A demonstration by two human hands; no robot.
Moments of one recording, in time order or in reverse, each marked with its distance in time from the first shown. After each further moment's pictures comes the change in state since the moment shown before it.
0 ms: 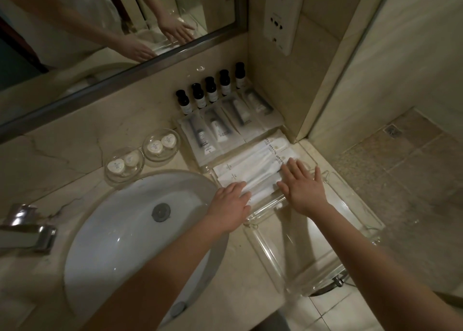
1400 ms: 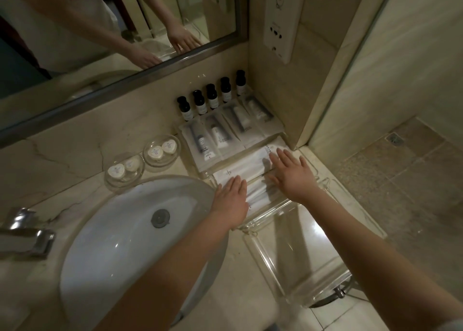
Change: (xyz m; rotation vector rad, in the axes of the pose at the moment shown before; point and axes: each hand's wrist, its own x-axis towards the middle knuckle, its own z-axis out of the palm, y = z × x) left_hand 0.023 0.005 -0.011 -0.005 -0.104 -0.165; right_hand 0.035 -0.008 -0.030 0.056 0.021 -0.121
